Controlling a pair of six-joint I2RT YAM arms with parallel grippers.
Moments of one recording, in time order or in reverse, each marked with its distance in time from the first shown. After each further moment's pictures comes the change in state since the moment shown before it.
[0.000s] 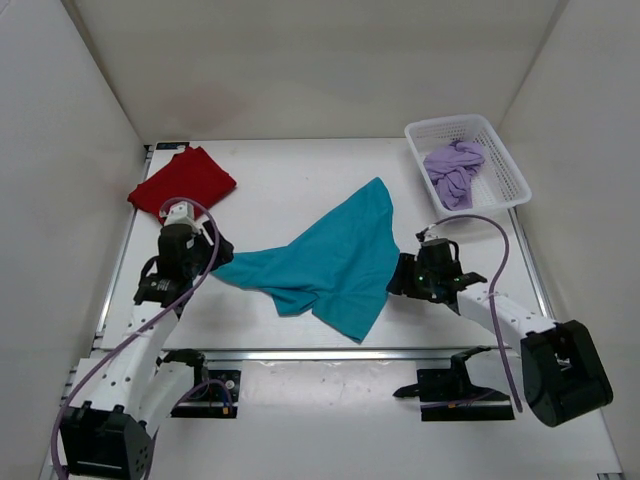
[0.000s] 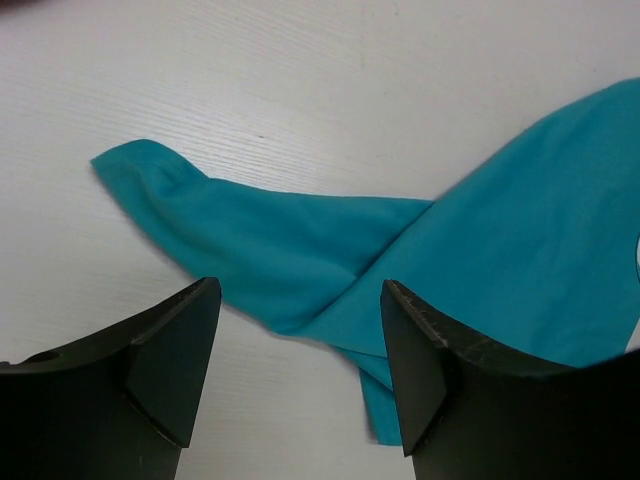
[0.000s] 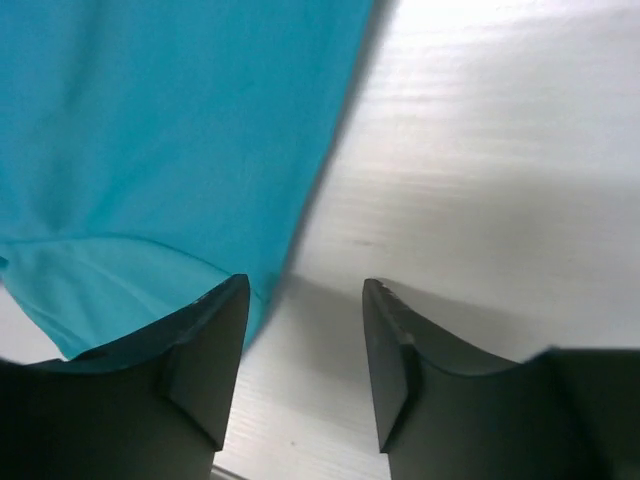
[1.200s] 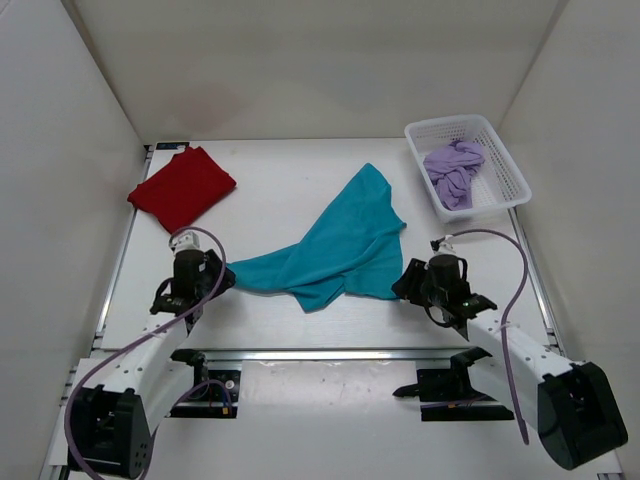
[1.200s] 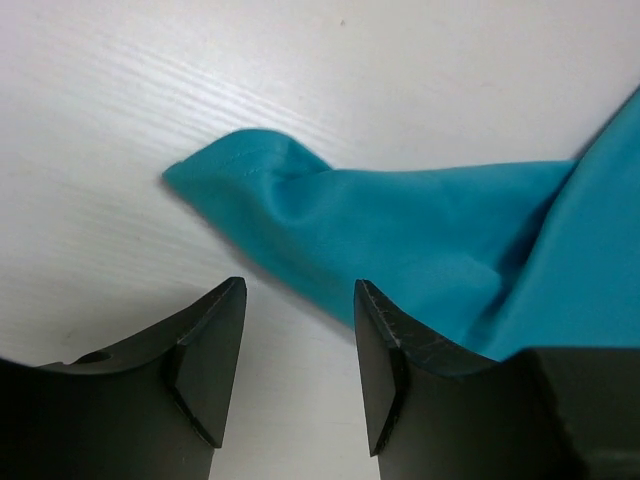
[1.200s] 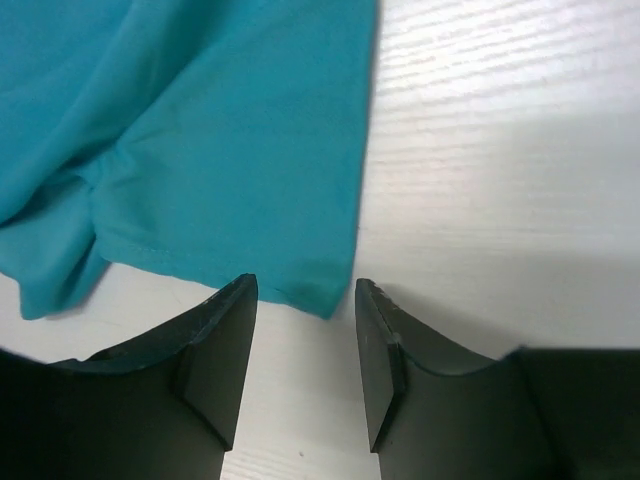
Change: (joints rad) left arm -0.037 0.037 -0.272 0.192 -0.034 -0.126; right arm 0.000 -0.244 -0.166 0.132 0.103 0.134
